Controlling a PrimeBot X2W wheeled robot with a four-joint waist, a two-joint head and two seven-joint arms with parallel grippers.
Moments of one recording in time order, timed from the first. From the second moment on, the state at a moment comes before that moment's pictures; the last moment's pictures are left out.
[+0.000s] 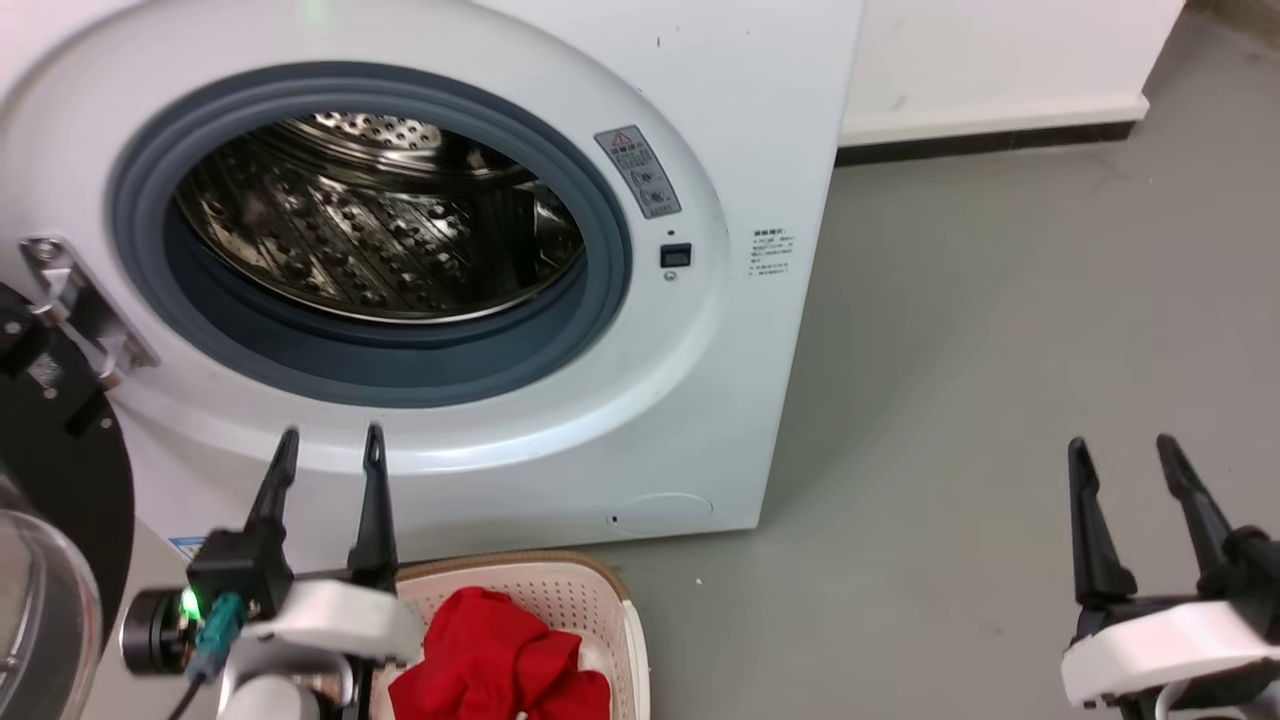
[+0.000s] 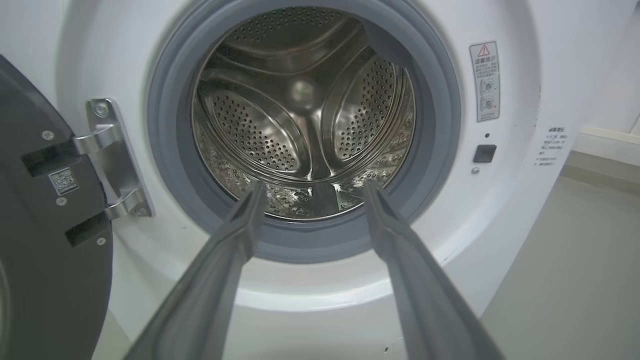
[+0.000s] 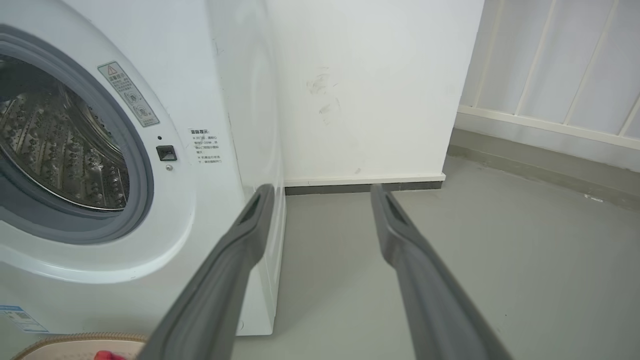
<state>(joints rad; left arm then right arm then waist) -0.15 0.12 0.00 0.21 -0.16 0.00 -0.26 0.03 -0.05 -0.12 -0.11 0.08 0.13 -0.06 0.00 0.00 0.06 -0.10</state>
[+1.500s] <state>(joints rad) 0.05 0.14 -0.04 0.10 -0.19 0.03 -0.16 0.11 -0.05 -0.07 -0.09 0.09 0.13 -0.05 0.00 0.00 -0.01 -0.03</state>
